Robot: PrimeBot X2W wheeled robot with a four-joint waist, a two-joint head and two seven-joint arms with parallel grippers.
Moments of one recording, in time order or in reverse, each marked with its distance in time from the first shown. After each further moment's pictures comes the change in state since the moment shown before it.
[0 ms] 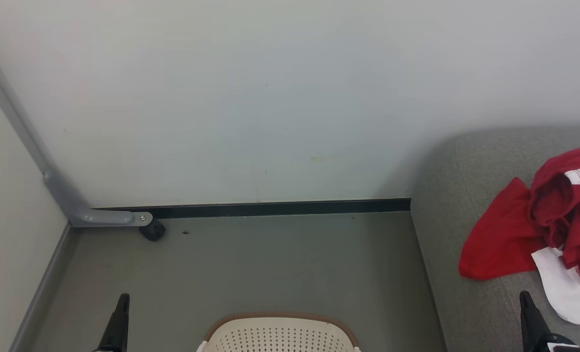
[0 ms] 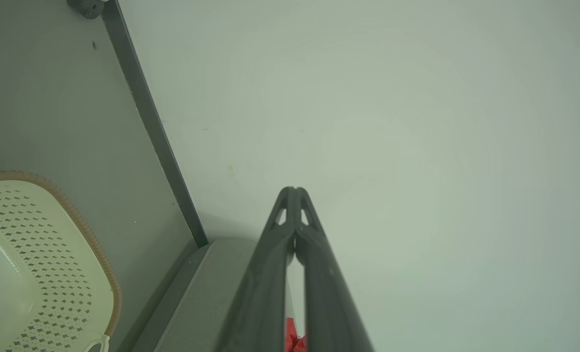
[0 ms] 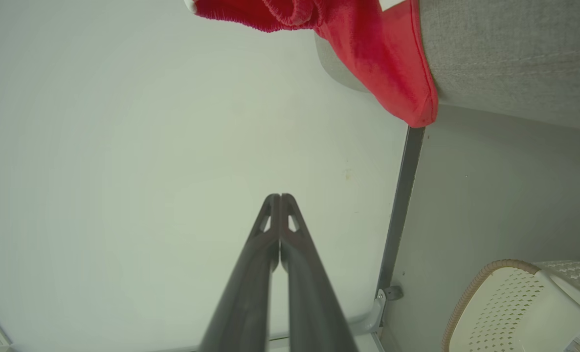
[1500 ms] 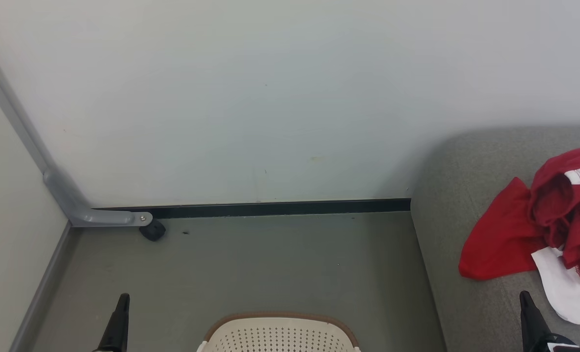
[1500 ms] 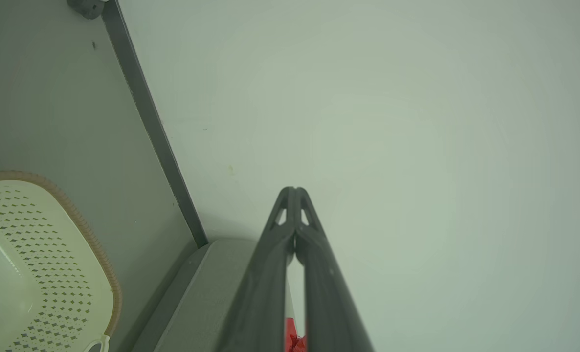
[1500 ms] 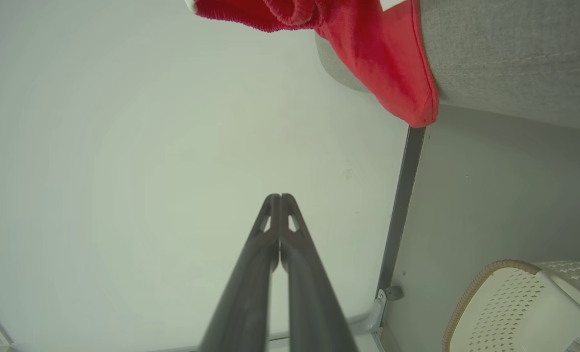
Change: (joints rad) left arm 0.000 0.000 0.000 0.000 0.000 0.000 0.000; right arm 0.000 0.000 0.000 0.000 0.000 0.002 0.000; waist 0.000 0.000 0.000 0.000
